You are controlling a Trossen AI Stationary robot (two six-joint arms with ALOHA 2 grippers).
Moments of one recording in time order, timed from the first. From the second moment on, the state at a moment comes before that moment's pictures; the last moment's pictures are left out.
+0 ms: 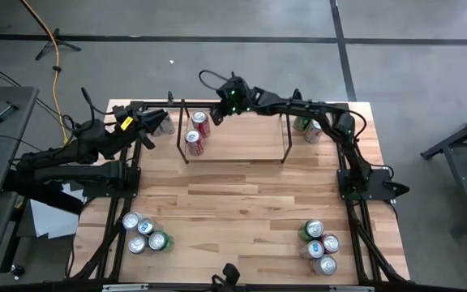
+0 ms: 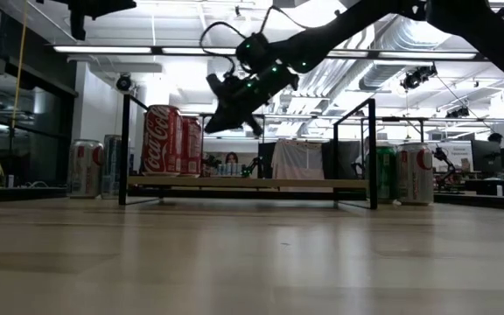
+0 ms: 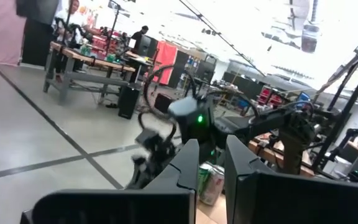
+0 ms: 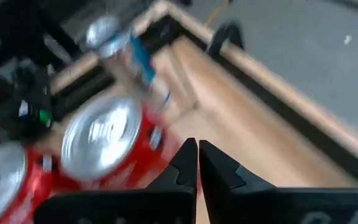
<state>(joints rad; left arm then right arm) 0.17 0.42 0.57 0.01 -0.46 -0.29 -0.45 2.16 1.78 -0.18 -0.17 0.31</state>
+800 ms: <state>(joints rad) 0.17 0.43 0.58 0.21 -0.34 -0.23 -0.41 2.18 1.78 -0.07 -0.11 0.35</state>
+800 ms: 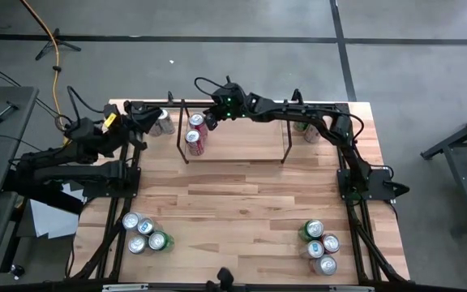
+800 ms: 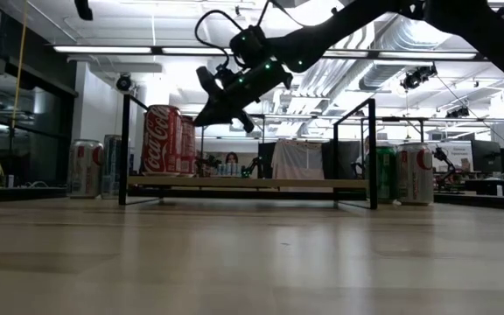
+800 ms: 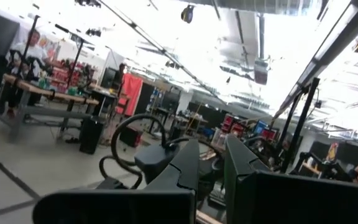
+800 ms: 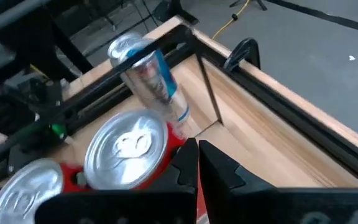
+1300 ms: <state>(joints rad) 0.17 0.43 0.64 0.21 -0.34 -0.16 -0.50 2.31 2.16 -0.42 -0.29 0.57</state>
